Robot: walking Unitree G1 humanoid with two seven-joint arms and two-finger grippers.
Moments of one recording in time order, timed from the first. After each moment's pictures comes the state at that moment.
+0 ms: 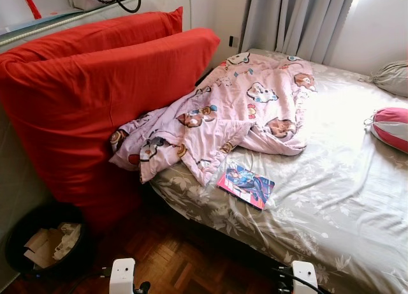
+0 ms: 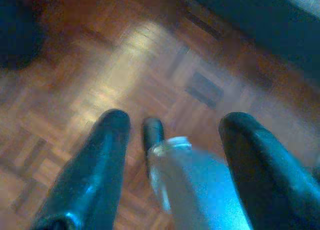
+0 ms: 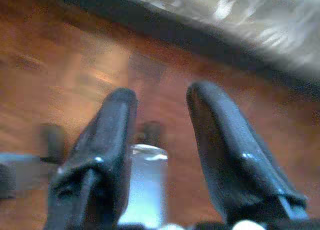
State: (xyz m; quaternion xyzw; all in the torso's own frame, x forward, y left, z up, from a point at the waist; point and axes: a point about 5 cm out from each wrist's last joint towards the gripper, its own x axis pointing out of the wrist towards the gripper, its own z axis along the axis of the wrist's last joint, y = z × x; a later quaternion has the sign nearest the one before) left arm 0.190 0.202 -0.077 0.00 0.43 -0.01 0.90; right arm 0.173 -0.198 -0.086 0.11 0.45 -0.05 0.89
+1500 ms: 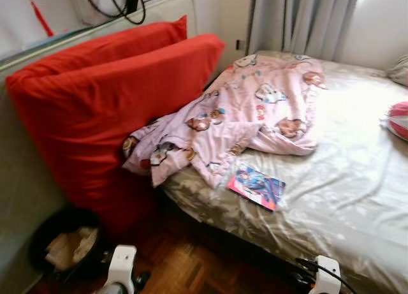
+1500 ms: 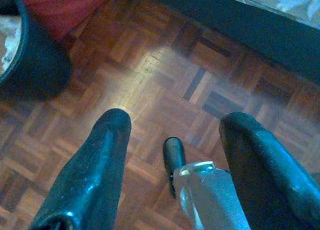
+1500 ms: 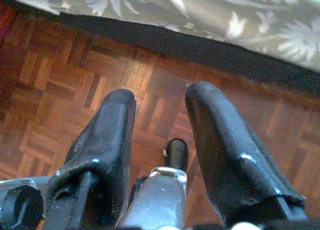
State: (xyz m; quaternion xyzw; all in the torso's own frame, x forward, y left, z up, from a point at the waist) left arm 0.214 0.211 -0.061 0.02 0.39 -0.03 0.92; right arm 0.179 -0.225 -0.076 0.15 0.42 -0.06 0.90
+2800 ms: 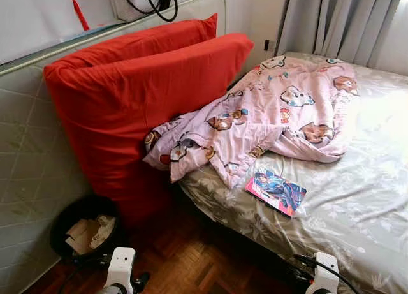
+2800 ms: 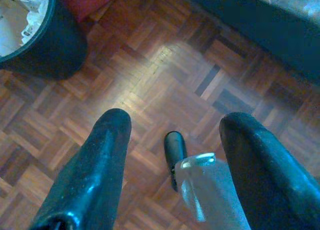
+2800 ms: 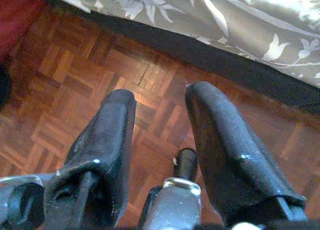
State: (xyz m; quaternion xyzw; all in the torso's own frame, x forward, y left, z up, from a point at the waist) left arm 0.212 0.212 -0.062 0.01 0.39 -0.03 0.92; right arm 0.183 -0.224 -0.075 0.15 0.41 -0.04 0.90
